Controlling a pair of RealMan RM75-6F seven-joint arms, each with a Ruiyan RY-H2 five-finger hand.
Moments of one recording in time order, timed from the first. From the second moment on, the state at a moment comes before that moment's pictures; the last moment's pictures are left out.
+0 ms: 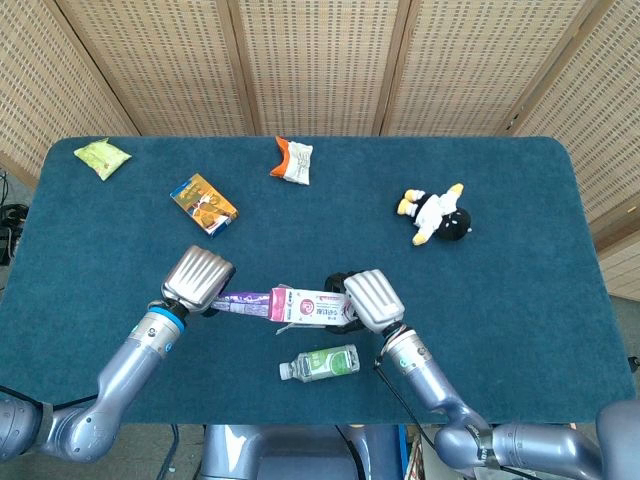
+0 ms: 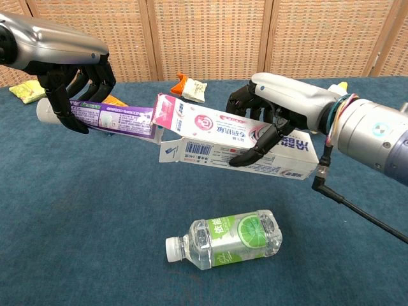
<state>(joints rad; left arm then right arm) -1.06 -1.13 -0.06 -2.13 0.55 1.14 0.94 0.70 -1.62 0.23 -1.65 -1.19 1.07 -0.28</state>
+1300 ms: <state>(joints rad) -1.12 -1.35 -0.08 -2.13 0.53 1.33 1.06 0.72 -1.64 0.23 -1.67 -1.18 1.07 -0.29</state>
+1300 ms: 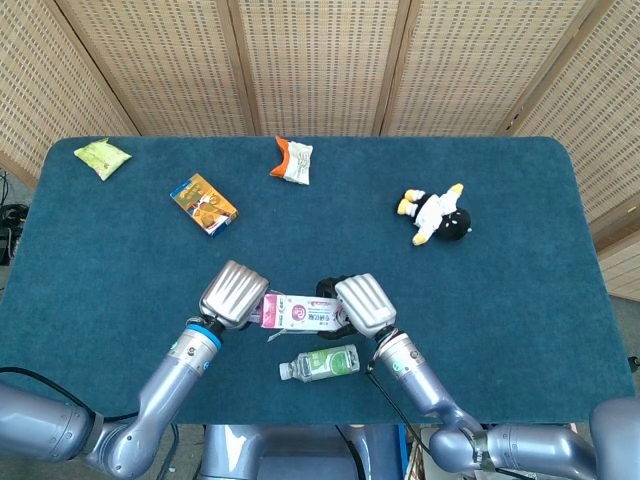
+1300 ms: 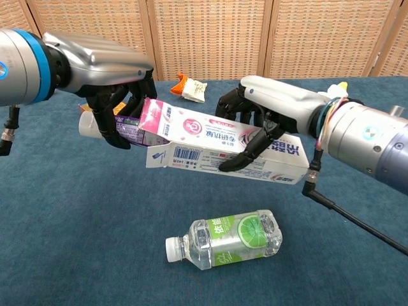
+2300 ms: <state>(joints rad) -1.08 -1.45 -0.06 -2.04 0.79 1.43 1.14 0.69 -1.60 0.30 -1.71 -1.12 1.10 -0.15</state>
